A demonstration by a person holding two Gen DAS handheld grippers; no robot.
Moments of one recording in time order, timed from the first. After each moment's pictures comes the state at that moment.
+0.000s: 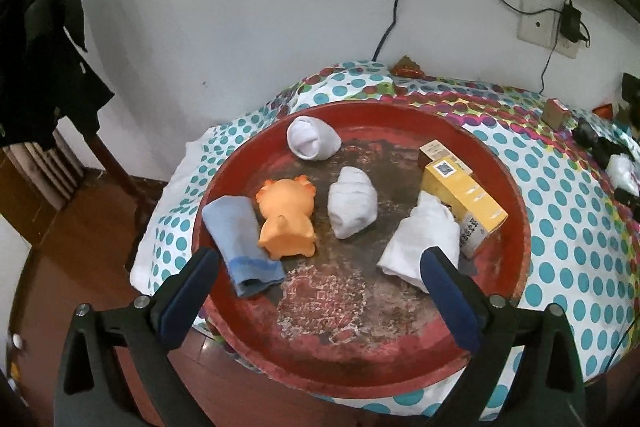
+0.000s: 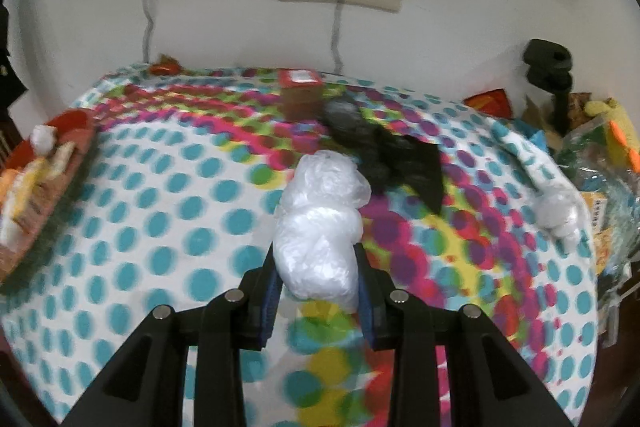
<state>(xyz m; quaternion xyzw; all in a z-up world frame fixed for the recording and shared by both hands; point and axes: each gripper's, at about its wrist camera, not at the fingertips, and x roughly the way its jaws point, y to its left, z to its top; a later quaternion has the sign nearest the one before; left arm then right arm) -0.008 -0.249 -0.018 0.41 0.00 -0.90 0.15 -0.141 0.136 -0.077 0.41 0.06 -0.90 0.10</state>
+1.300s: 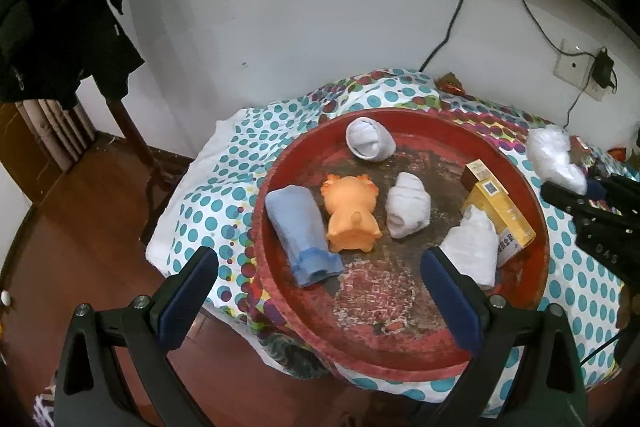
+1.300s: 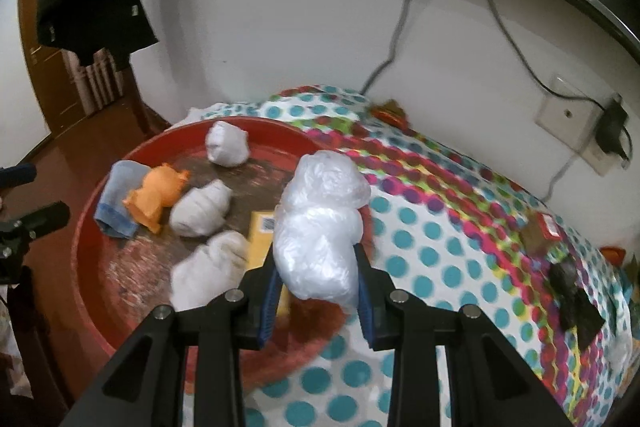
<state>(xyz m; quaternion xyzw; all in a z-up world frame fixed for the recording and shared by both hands) 0.016 -0.305 0.001 0.41 0.06 -0.89 0.19 -0.107 -0.114 -0.021 0.36 0.16 -0.87 0.30</state>
